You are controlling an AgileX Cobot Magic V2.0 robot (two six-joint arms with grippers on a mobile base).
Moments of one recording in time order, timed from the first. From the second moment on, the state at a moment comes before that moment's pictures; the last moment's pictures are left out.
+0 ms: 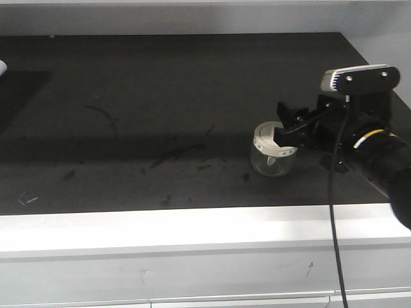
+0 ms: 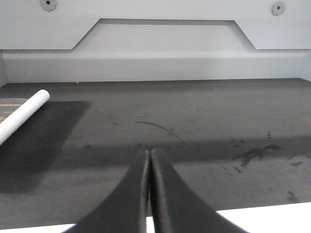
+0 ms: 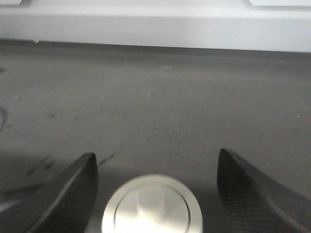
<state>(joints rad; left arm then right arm) -0.08 0.07 -0.22 0.03 0.25 -0.11 0.33 1.36 -0.76 0.20 -0.33 -0.12</state>
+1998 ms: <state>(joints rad) -0.08 0.07 -0.22 0.03 0.25 -0.11 0.33 1.00 -0.52 -0.29 -0.26 0.25</state>
